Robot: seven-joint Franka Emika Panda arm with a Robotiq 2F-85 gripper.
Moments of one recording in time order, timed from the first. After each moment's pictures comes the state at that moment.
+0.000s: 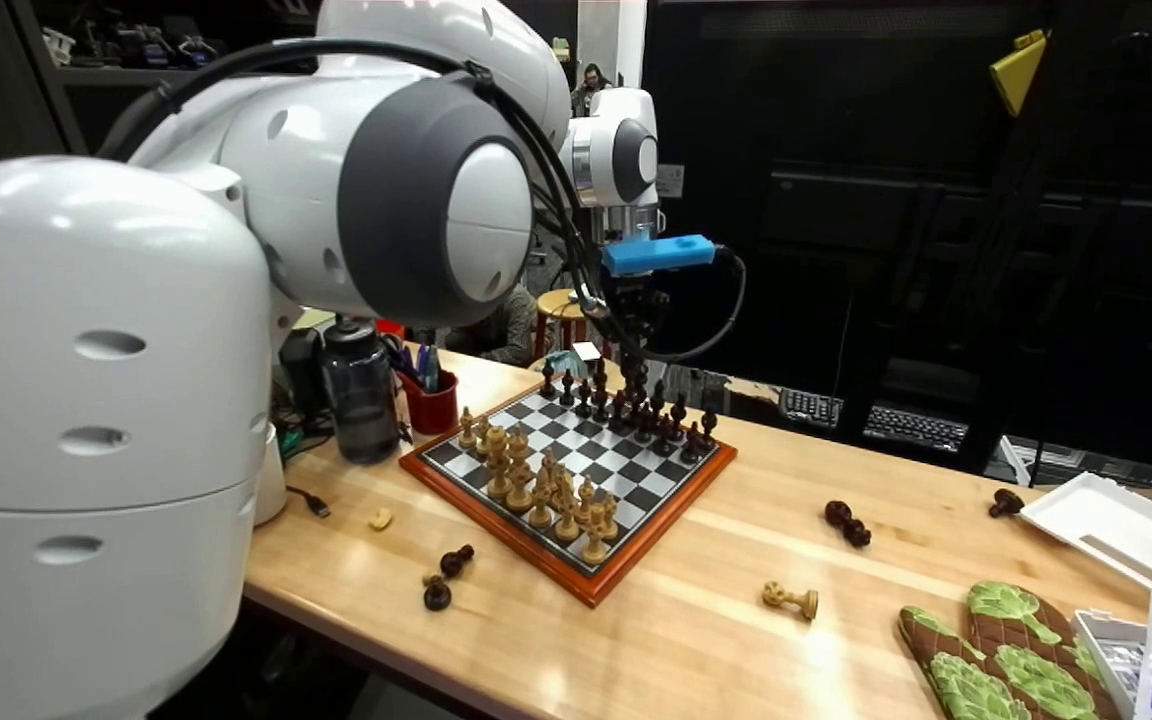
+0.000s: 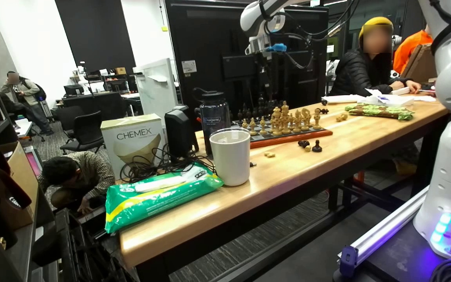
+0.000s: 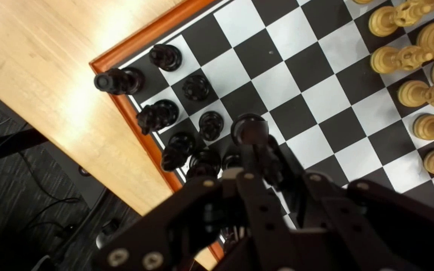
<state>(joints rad) -0.06 0.42 0.02 -1.39 -0.15 1.76 -0.71</state>
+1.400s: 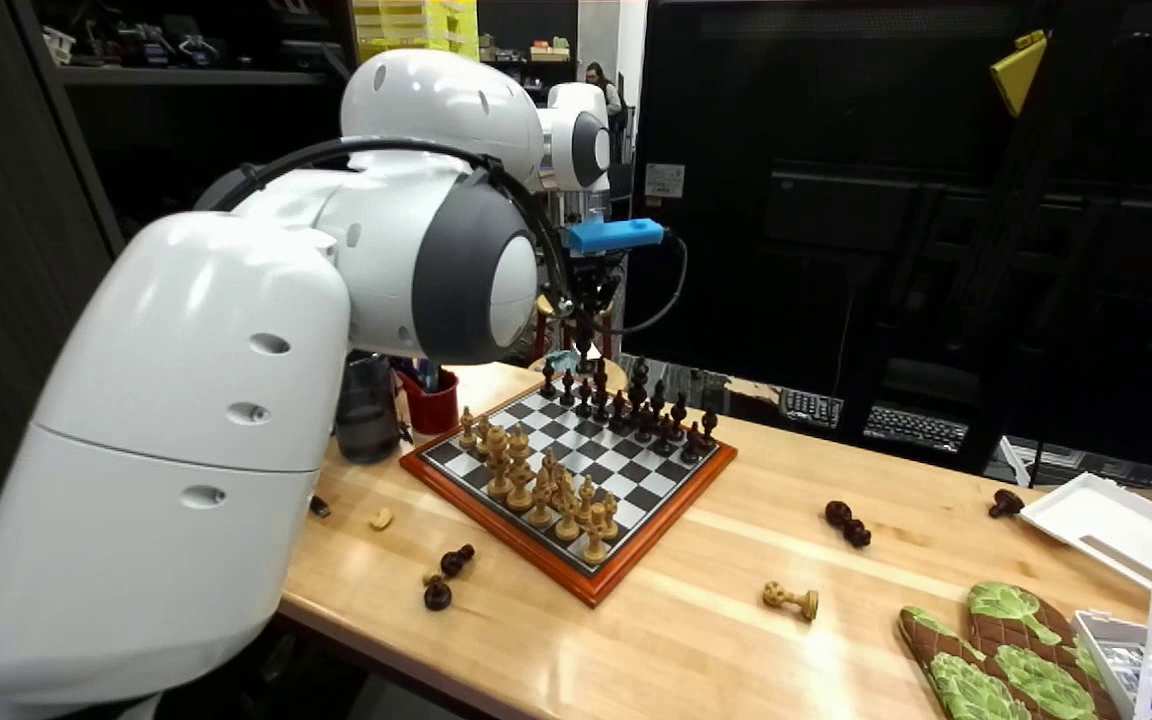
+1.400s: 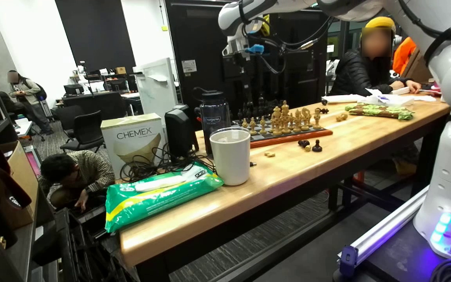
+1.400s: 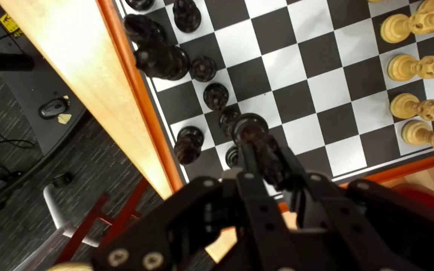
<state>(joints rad) 0.03 0.64 0.08 -1.02 -0.15 1.60 -0.82</state>
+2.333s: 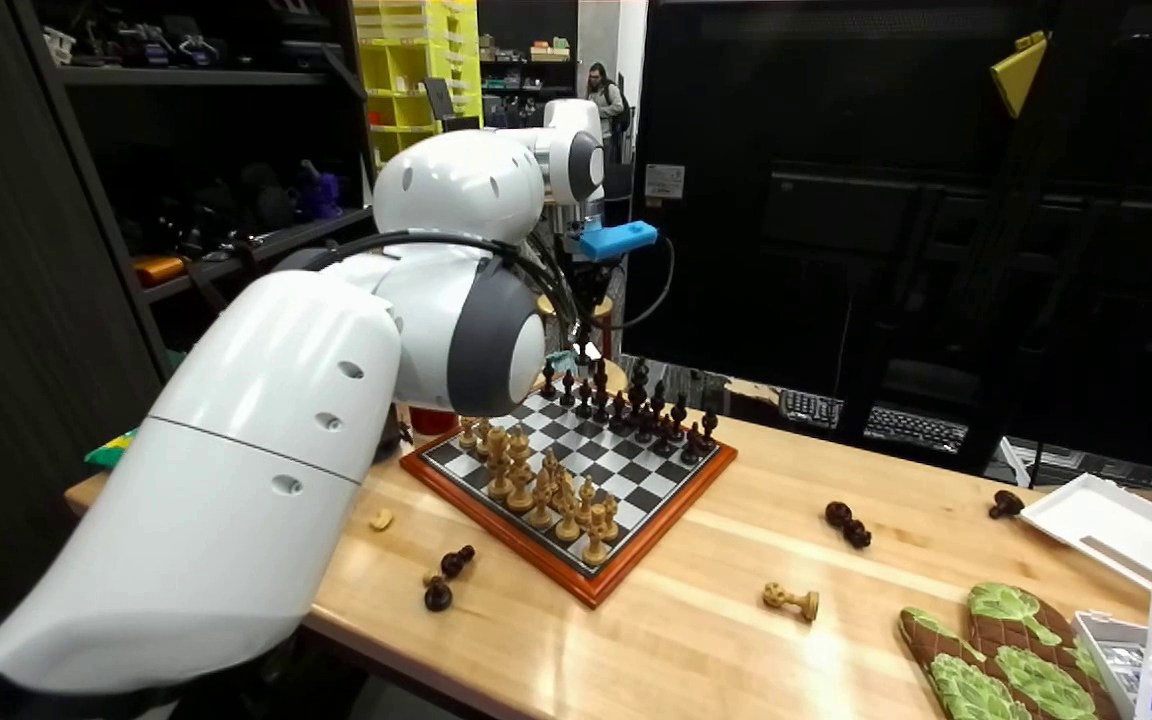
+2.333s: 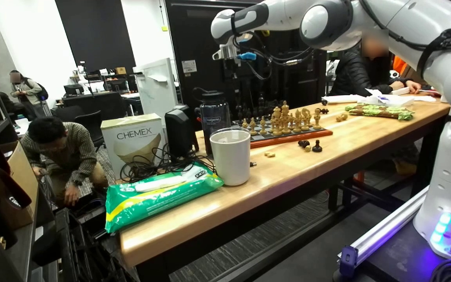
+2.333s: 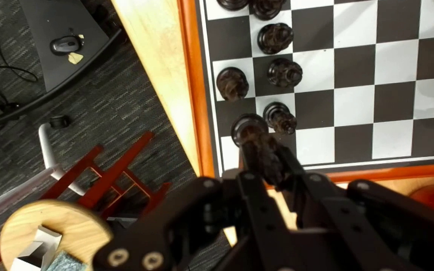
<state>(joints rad) 0.06 0.87 0.08 -0.69 -0.16 1.59 -1.02</state>
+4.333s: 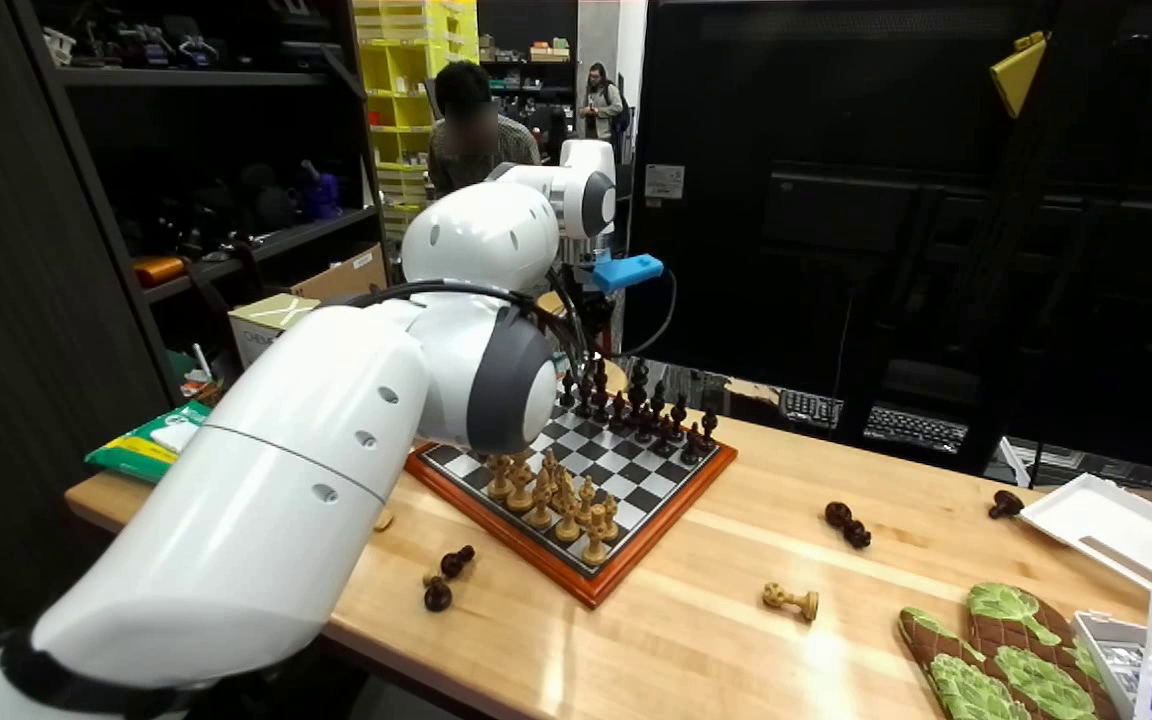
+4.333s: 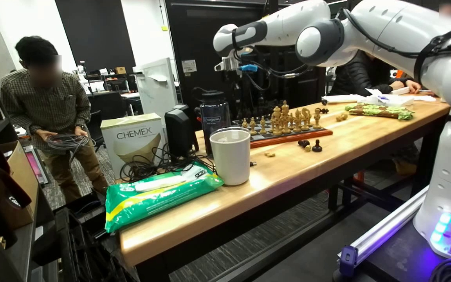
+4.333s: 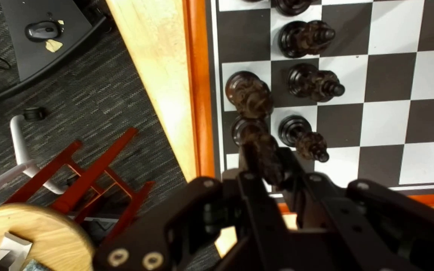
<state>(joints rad) 0.04 1.01 0.09 -0.57 -0.13 1.57 -1.10</state>
